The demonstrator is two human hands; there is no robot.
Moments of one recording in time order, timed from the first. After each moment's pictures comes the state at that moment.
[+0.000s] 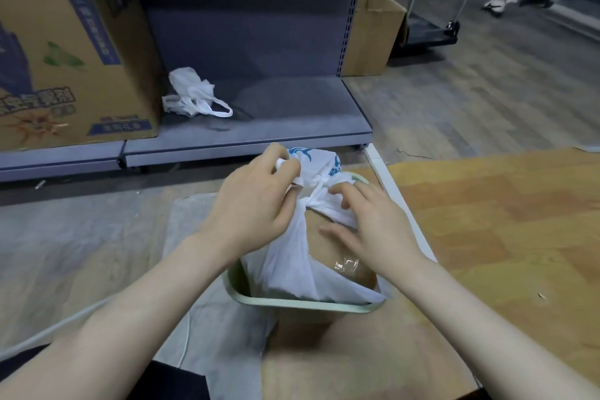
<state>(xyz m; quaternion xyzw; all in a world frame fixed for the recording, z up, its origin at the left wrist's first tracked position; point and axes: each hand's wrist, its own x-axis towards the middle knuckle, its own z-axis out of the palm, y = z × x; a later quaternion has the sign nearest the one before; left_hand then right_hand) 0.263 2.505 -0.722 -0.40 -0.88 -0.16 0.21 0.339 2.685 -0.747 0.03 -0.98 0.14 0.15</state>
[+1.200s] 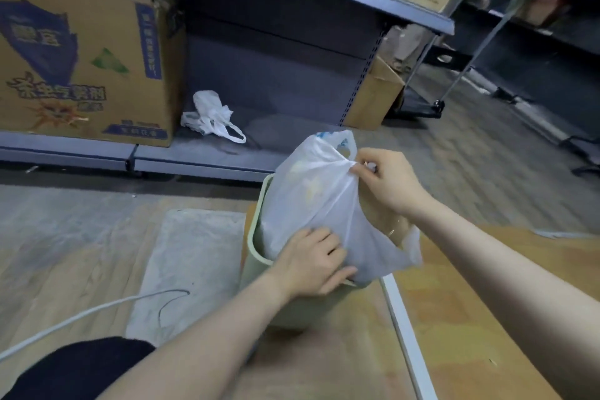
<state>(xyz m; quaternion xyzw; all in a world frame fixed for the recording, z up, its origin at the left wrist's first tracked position) 0.267 2.550 -0.784 -0.48 -0.76 -0.22 0.39 0.245 2.700 -0.647 0.01 -0.98 0.17 0.14</state>
